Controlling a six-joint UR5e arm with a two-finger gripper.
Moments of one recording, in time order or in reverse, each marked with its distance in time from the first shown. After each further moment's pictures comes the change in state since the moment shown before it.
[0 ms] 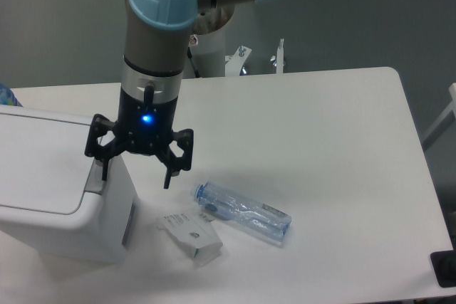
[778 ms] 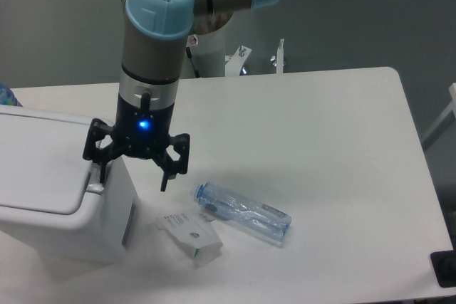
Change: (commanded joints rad) arm -0.002 -0.003 -0.011 0.003 0.002 -0.003
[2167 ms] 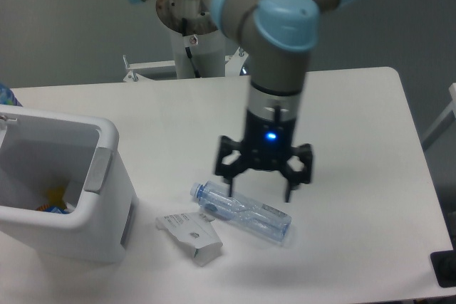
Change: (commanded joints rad) arm 0.342 -0.126 -0.008 0.081 0.141 0.481
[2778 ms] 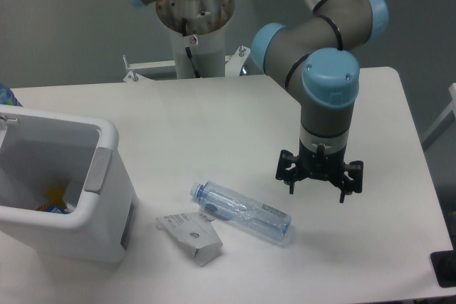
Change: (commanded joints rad) arm -0.020 -0.077 -0.020 -0.011 0.186 0.330
